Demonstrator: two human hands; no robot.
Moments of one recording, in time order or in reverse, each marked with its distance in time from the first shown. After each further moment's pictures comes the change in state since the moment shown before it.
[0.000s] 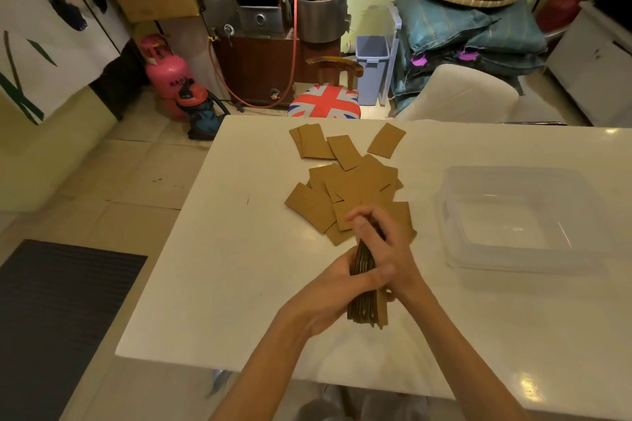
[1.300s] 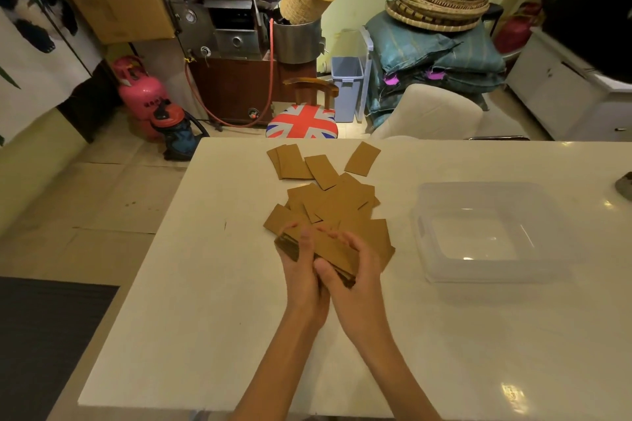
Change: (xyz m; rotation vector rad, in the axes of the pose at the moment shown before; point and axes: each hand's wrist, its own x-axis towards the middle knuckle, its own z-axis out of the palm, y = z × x) left_hand 0.055 -0.014 -0.004 -0.651 0.507 0.457; right_hand -0.038 -0.010 0.033 -0.064 0.255 0.193
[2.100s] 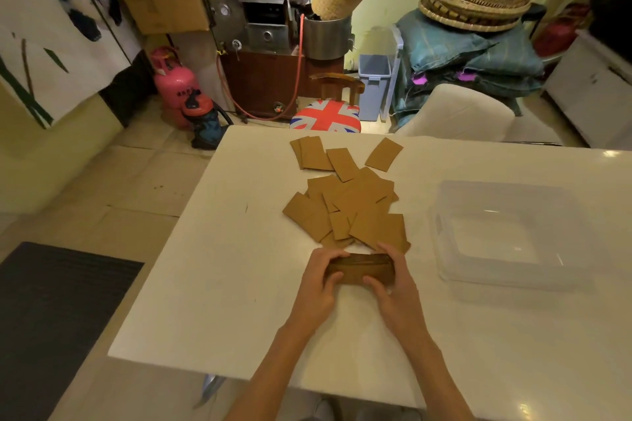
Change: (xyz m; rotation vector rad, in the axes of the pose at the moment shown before) left_hand 0.010 -0.044 -0.075 1.020 -0.297 0.406; right_hand 0.017 0.092 -0.049 -0.198 -0.104 -0.093
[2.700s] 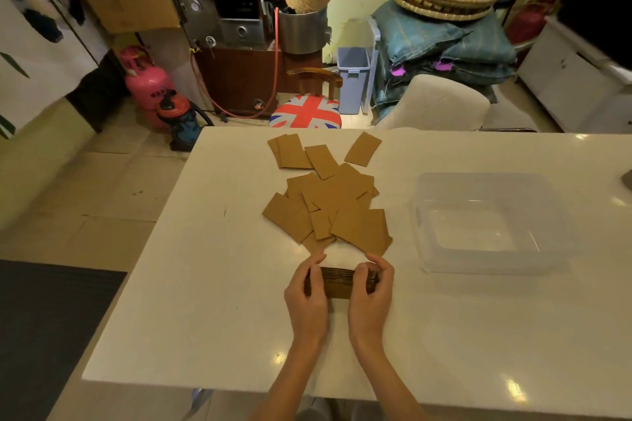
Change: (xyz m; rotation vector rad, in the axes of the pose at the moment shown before) left_hand -0.018 0.019 0.036 -0.124 0.433 -0.171; right_hand -0.010 -0.011 0.050 0.312 0.531 0.262
